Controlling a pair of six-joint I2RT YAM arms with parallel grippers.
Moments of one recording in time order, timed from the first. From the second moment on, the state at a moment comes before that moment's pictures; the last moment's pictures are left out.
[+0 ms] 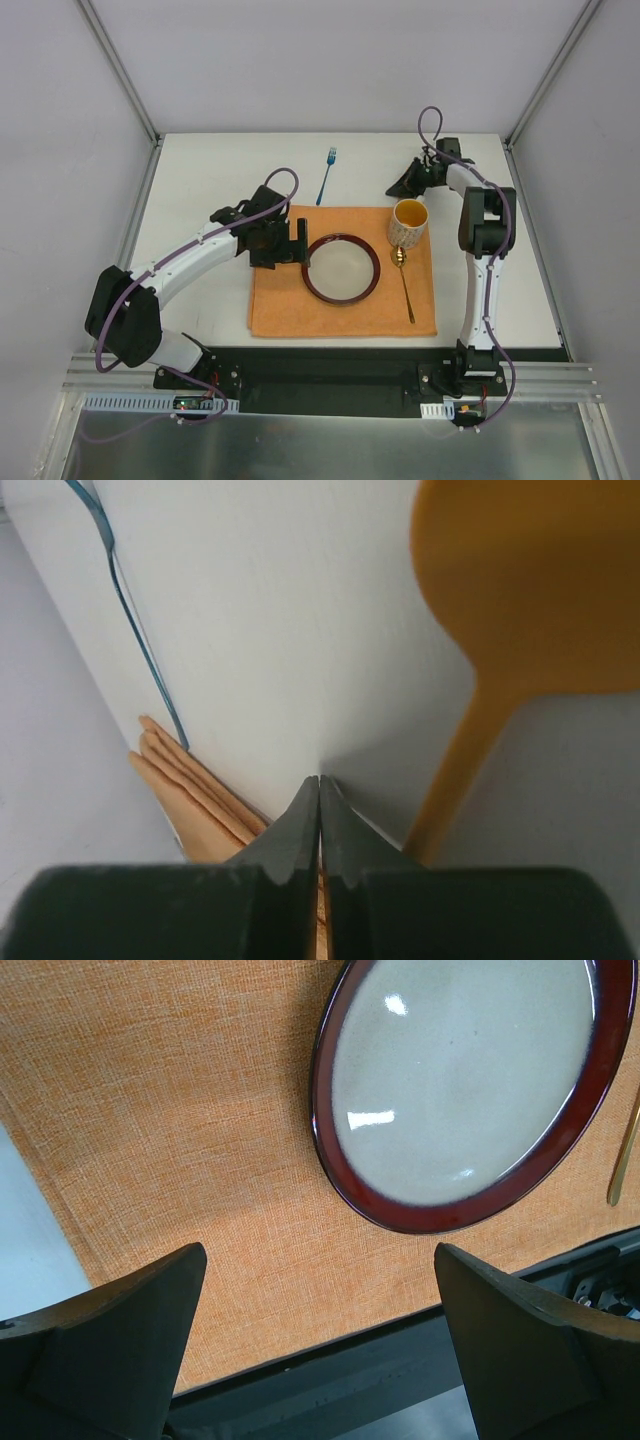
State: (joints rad) left arm -0.58 1.43 1.06 -0.71 0.15 -0.60; right arm 0.02 2.47 1.91 -0.46 -0.75 0.60
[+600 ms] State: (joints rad) left arm -0.58 1.43 1.06 -0.71 0.15 -0.57; right arm 0.01 2.27 1.80 -0.63 -0.19 0.47
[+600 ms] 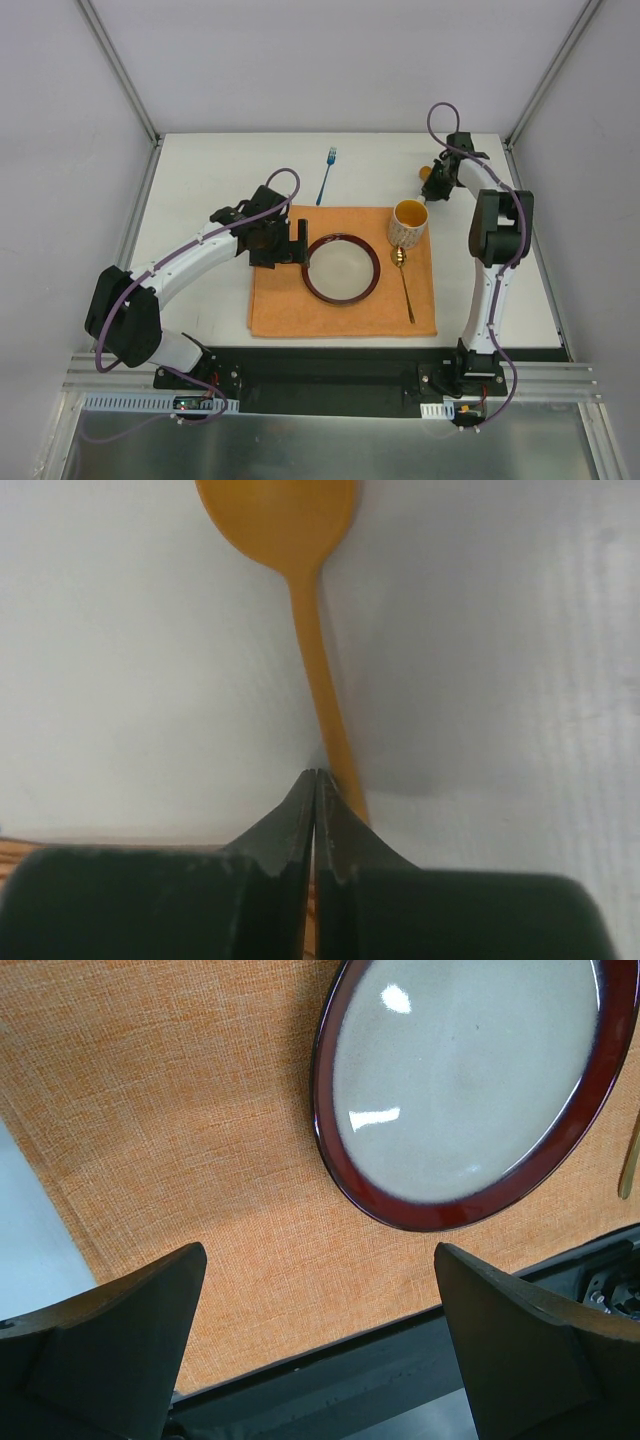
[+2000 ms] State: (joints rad) left arm -0.58 1.53 1.19 -0.70 0.18 -0.51; right arm -0.06 2.19 1.98 -0.86 -0.01 0.11
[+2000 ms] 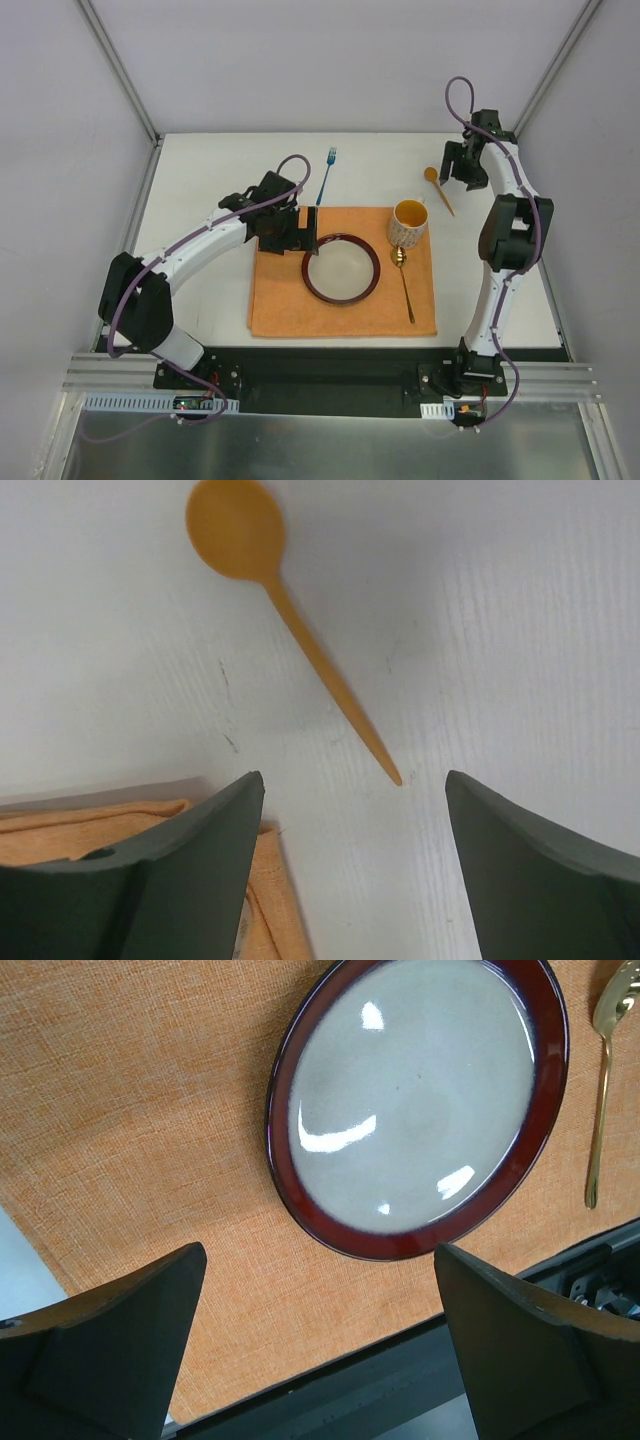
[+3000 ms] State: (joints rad) left arm -0.58 1.42 1.02 -0.68 0.18 -0.57; right arm -0.04 2.34 2.03 -0.97 0.01 0.06
